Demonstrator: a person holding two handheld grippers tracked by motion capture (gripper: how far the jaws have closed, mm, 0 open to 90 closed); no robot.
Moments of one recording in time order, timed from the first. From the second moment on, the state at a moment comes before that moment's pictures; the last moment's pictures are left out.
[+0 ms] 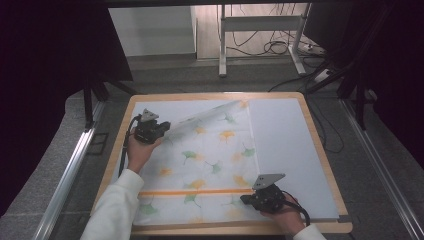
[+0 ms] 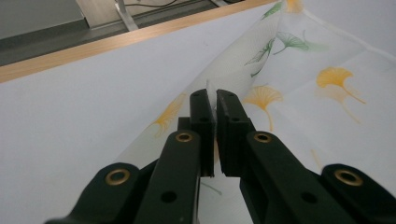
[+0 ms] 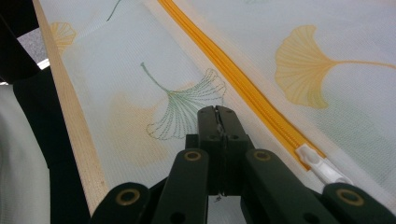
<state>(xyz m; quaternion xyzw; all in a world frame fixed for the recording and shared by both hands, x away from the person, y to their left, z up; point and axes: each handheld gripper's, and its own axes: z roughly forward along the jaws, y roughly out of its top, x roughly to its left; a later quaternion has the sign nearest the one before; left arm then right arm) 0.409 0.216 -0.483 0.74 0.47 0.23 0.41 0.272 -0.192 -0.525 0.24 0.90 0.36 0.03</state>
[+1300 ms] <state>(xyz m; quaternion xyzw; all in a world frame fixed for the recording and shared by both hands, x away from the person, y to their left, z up) 0.425 0.238 -0.467 0.74 0.48 0.22 0.41 0.273 -0.193 -0.526 0.24 0.90 0.36 0.03</state>
